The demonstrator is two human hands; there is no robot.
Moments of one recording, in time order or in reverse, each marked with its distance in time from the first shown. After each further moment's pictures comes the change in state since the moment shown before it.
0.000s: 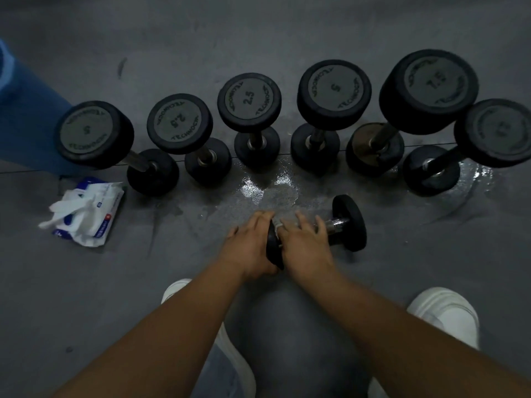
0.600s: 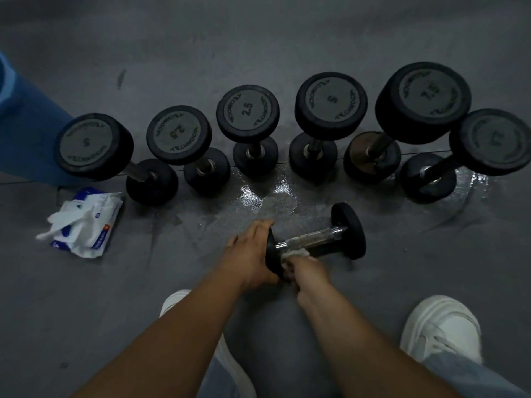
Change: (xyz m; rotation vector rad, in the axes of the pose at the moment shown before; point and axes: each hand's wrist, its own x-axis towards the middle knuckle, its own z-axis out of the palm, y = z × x) left_hand 0.000 -0.001 -0.001 -0.023 0.007 -0.001; right_hand -0.010 -0.022 0.005 1.713 -0.013 0.986
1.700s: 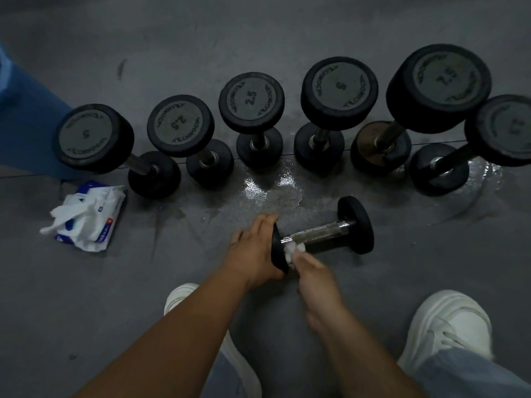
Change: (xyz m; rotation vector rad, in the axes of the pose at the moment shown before) left_hand 0.000 -0.002 0.007 -0.007 0.036 0.020; right_hand -0.018 0.021 -0.012 0.044 -0.174 -0.204
